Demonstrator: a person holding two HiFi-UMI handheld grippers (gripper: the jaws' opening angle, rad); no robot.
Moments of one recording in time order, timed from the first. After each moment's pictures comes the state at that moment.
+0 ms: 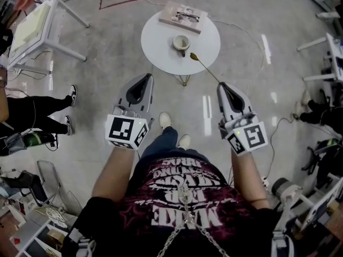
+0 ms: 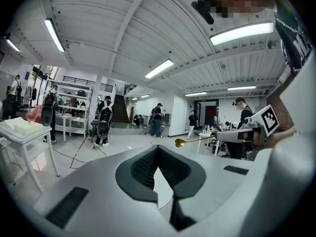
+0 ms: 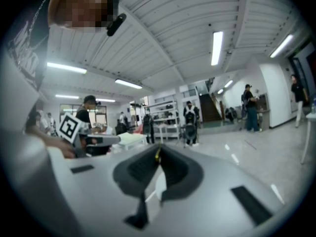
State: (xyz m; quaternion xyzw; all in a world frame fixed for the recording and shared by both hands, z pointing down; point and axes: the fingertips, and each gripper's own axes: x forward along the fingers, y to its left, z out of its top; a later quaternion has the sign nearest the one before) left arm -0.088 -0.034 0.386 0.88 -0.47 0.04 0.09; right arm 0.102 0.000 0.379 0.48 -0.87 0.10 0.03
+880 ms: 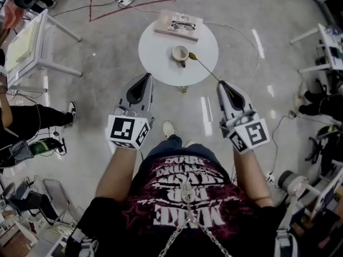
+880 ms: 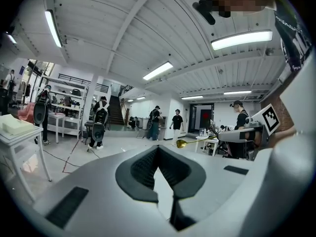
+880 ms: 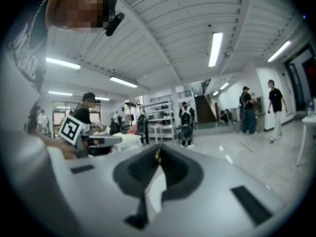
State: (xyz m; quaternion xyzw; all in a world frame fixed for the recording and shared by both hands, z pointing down) left arm -0.108 -0.106 0.389 0.89 -0.44 0.03 0.09; right arm 0.080 -0.054 0.376 0.51 -0.85 0.10 0.03
